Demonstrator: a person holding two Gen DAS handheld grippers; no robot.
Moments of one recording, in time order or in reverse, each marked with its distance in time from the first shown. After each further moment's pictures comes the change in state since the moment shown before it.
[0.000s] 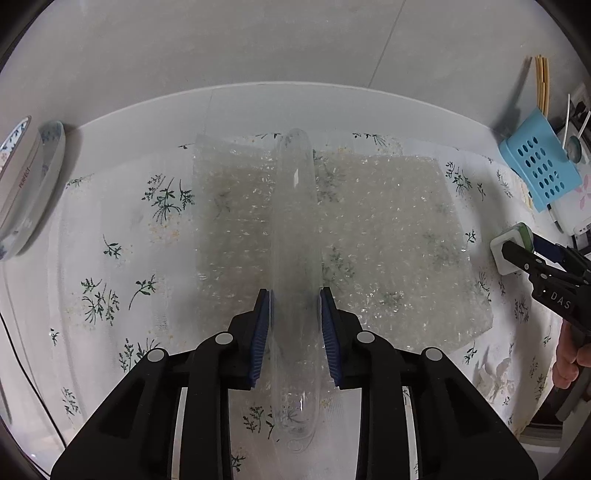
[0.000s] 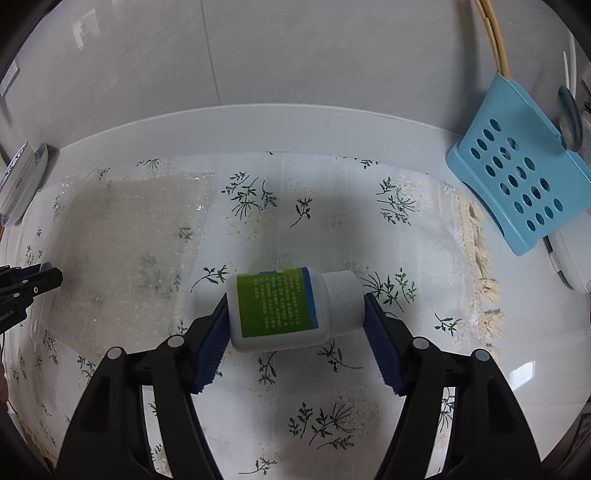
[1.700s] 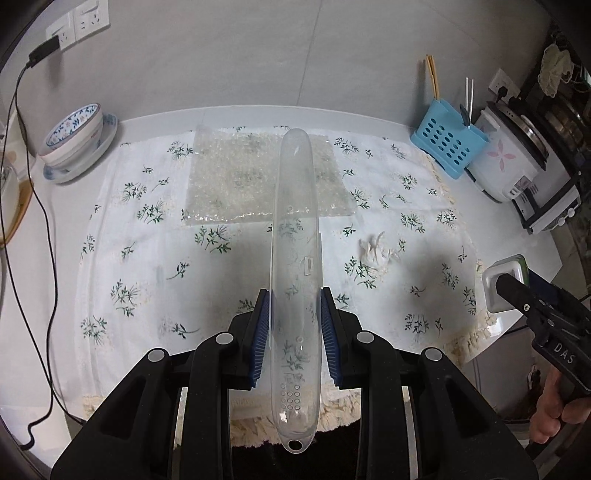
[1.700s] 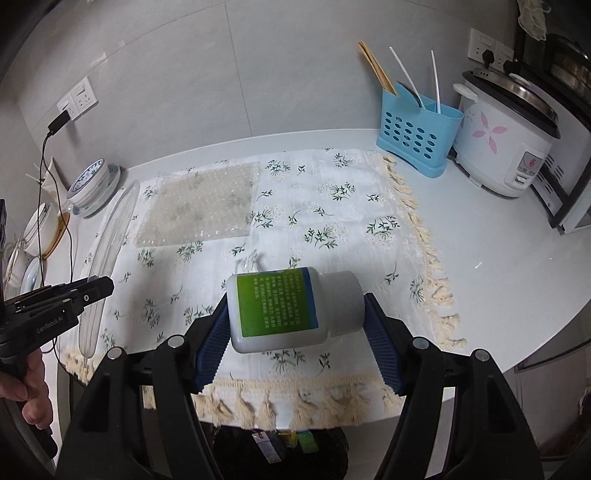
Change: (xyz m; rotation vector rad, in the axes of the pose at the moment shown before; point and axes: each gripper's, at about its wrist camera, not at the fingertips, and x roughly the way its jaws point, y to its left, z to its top) left arm -0.147 -0.075 -0.167 -0.006 -0.164 -0.051; right arm -0.205 0.013 -0.181 0.122 -0.184 0.047
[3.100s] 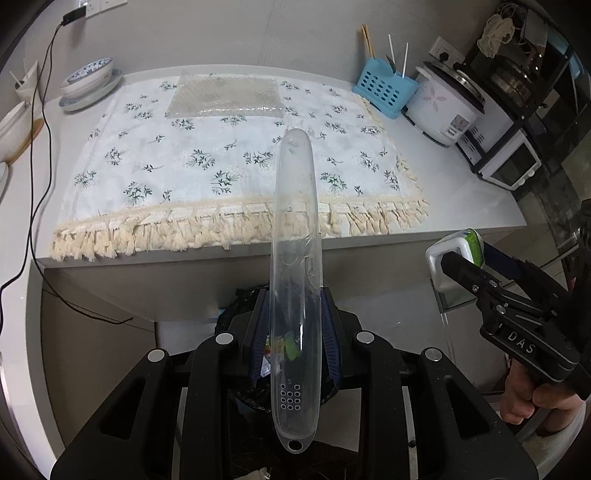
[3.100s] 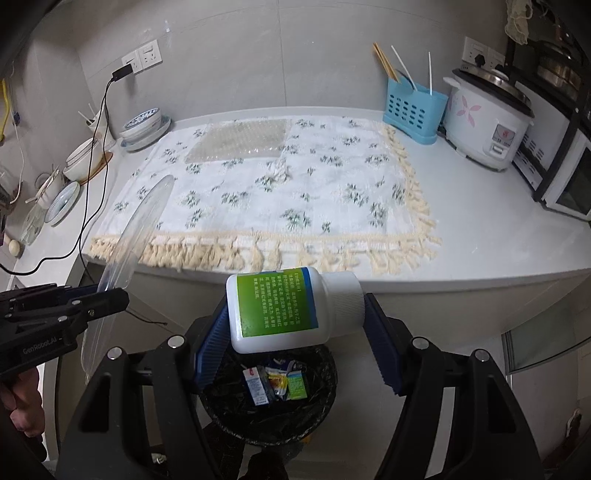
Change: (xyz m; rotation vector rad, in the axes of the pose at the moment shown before) left arm -0.082 -0.061 -0.187 -0.004 0.033 -0.096; right arm -0.098 -0.006 -0.161 -0.121 0.000 0.051
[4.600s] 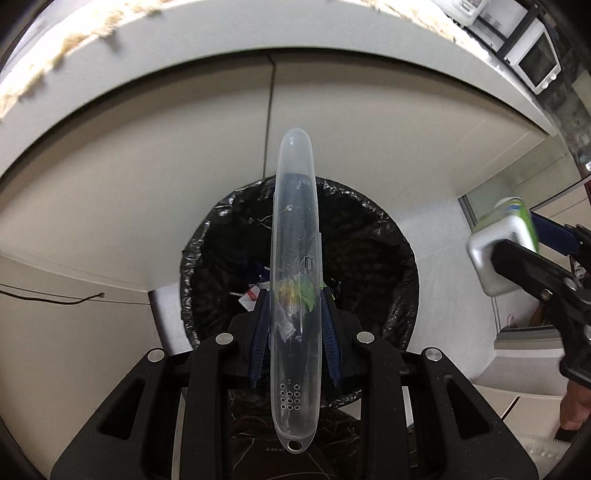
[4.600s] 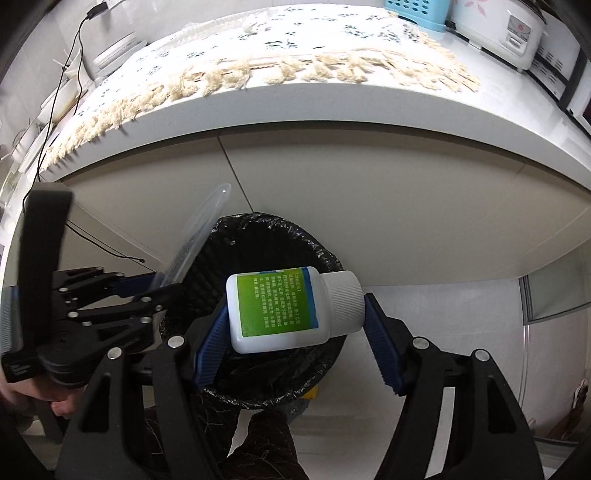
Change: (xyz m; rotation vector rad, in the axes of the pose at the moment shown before) left arm 0.197 0.003 -0.096 0.151 0.233 0.047; right arm 0.117 -0.019 -0.125 0.042 0.221 0.009
